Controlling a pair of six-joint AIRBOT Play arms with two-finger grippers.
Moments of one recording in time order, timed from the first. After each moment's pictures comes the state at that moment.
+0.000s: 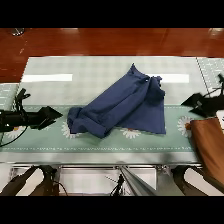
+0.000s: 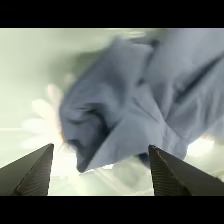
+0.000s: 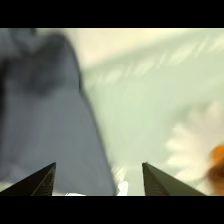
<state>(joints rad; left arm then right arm) 0.40 -0.97 0.54 0.81 -1.19 -1.22 -0.49 -1.12 0.84 -1.04 1.26 1.37</state>
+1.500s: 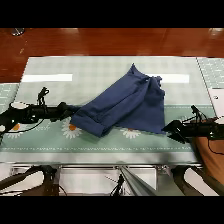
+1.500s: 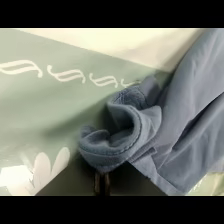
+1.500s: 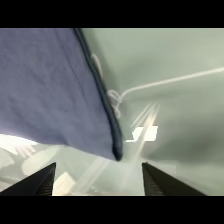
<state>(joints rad) 0.17 -1.28 0.58 0.57 -0.91 -1.08 -0.47 -1.08 0.43 -0.90 1.22 1.28</state>
